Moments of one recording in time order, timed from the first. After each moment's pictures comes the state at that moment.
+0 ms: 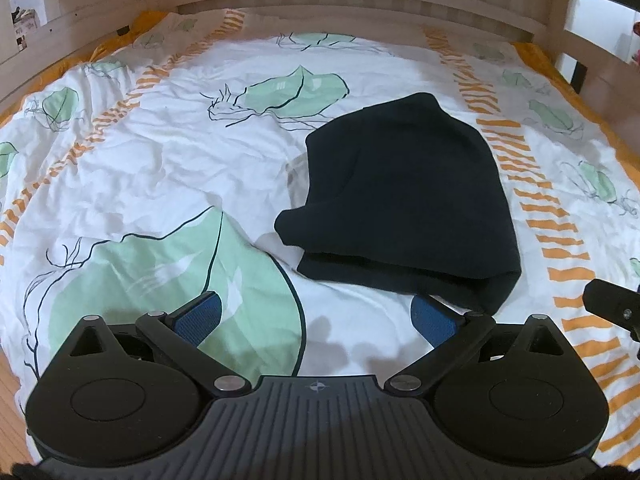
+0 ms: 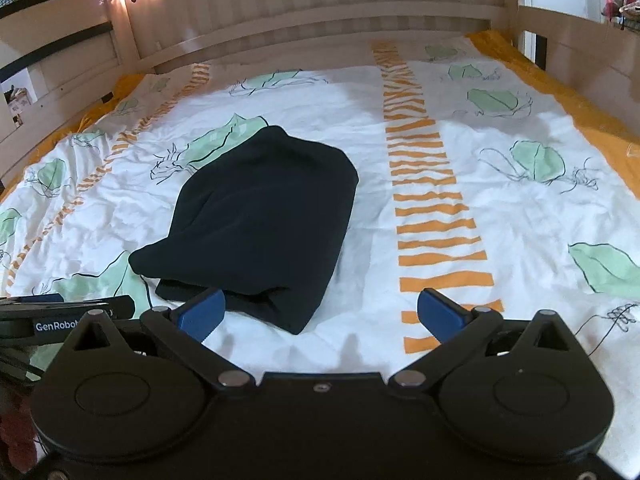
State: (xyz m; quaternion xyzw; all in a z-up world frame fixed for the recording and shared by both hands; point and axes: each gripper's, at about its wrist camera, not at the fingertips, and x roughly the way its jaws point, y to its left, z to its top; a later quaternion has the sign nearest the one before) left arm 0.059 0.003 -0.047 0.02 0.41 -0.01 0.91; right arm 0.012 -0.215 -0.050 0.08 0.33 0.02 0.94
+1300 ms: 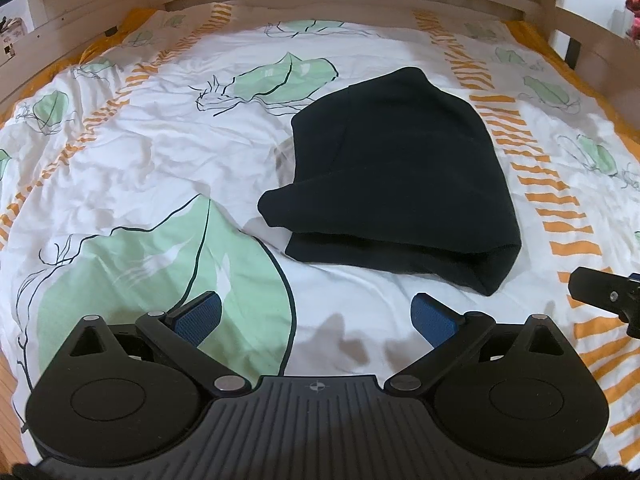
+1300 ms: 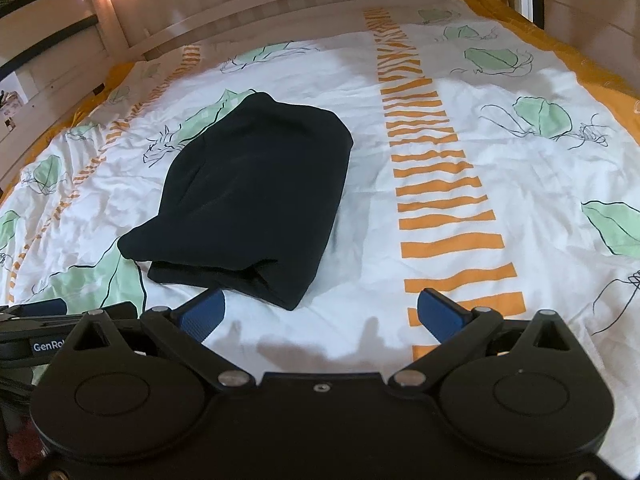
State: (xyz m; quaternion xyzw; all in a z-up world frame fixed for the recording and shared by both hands) left arm 0.057 -0.008 -0.060 0.04 0.42 -0.02 0.91; right arm 0.023 -0.223 -0.070 0.11 0.36 0.03 0.92
